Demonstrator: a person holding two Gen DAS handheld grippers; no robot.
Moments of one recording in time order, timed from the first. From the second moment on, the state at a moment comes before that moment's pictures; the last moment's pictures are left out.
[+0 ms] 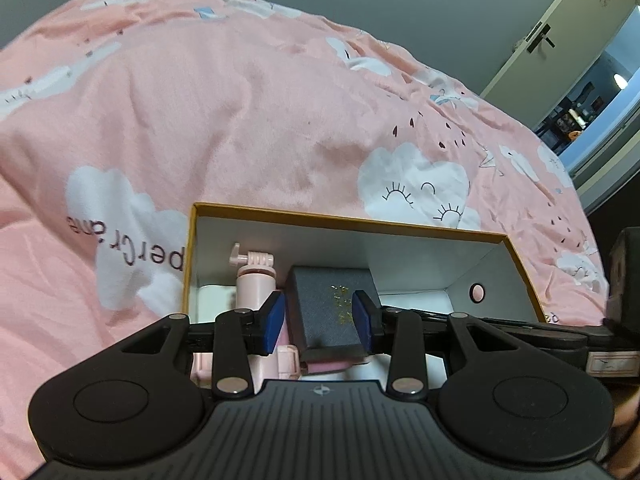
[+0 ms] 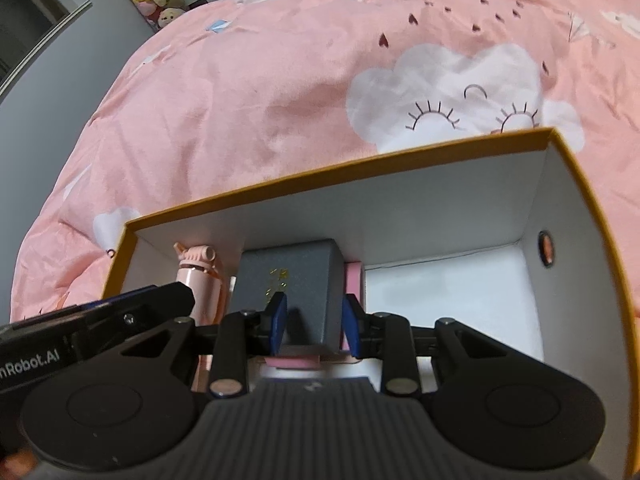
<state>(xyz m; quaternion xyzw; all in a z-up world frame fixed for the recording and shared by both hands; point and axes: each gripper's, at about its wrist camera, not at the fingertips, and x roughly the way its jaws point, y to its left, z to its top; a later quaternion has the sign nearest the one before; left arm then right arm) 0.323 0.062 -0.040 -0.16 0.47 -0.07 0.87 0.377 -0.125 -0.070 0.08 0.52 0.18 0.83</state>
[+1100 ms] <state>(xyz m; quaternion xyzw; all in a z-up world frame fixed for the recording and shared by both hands) 0.088 0.016 0.014 -0.07 0.36 -0.01 0.93 0.122 -0.135 0.006 -0.03 0.32 0.21 0.92</state>
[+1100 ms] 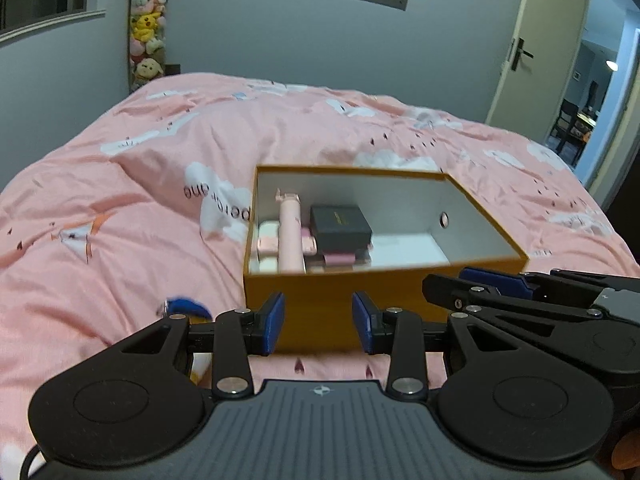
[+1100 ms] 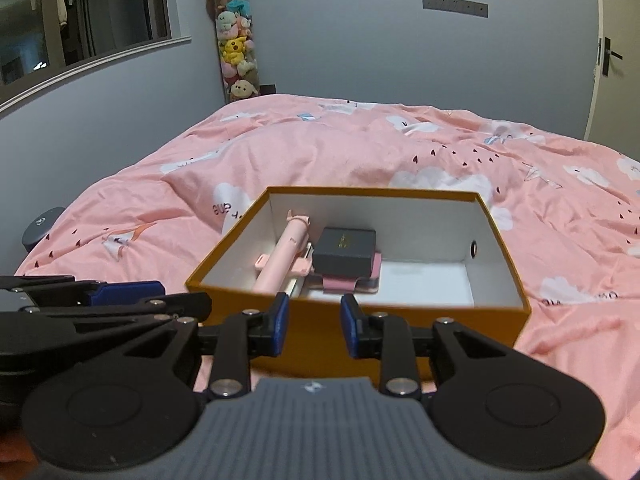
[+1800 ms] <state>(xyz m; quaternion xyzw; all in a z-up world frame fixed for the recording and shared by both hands) 0.016 0.069 -0.024 -0.14 0.42 -0.02 0.90 0.043 -0.162 -0.039 -0.04 0.34 0.18 0.92</state>
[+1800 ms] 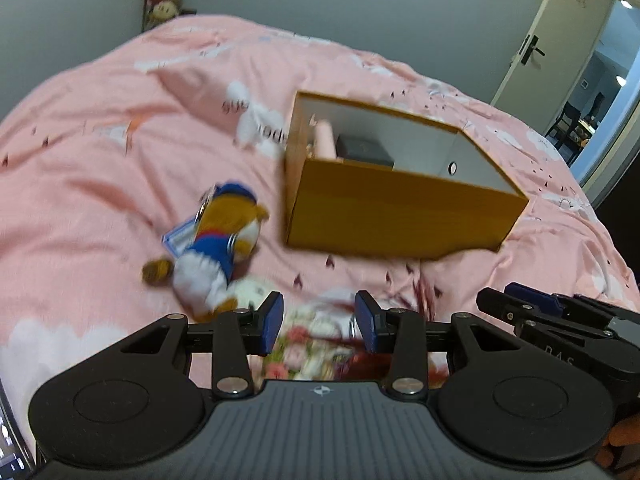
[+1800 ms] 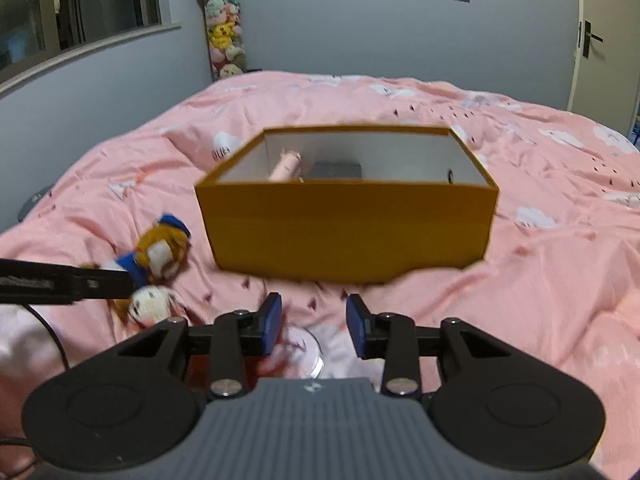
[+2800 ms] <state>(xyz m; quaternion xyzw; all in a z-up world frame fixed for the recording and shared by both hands) 0.043 -0.023 -0.030 0.01 0.39 -0.16 0.91 0.059 -0.184 -0.096 -0.04 0.44 0.16 0.88</state>
